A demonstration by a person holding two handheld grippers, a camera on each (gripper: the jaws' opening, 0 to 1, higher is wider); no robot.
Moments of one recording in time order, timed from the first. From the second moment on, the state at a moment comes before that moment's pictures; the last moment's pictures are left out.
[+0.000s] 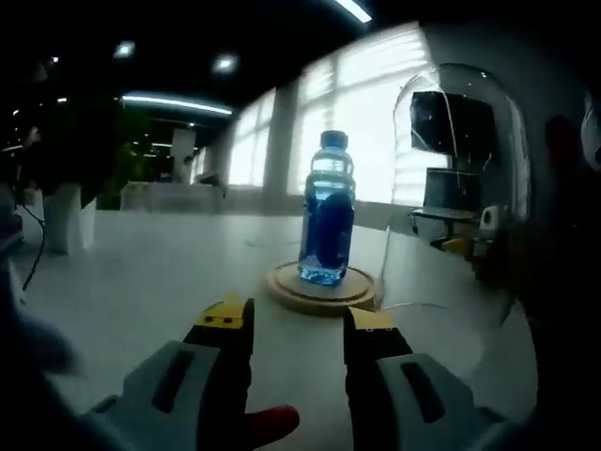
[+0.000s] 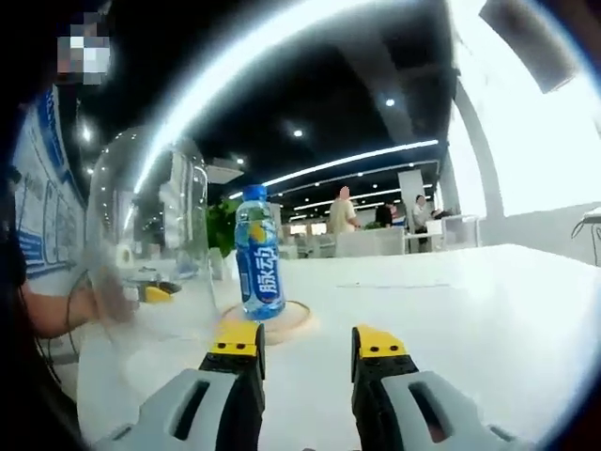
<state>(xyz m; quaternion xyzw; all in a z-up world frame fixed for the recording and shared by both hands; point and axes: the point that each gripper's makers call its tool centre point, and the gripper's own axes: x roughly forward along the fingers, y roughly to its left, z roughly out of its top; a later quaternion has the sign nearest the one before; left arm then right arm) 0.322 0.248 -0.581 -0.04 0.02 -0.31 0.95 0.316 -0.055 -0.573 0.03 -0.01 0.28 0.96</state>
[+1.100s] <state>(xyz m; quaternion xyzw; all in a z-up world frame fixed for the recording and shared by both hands) 0.324 0.252 -0.587 -0.06 0.03 -0.30 0.95 0.312 -0.051 -0.592 0.00 0.03 0.29 0.96</state>
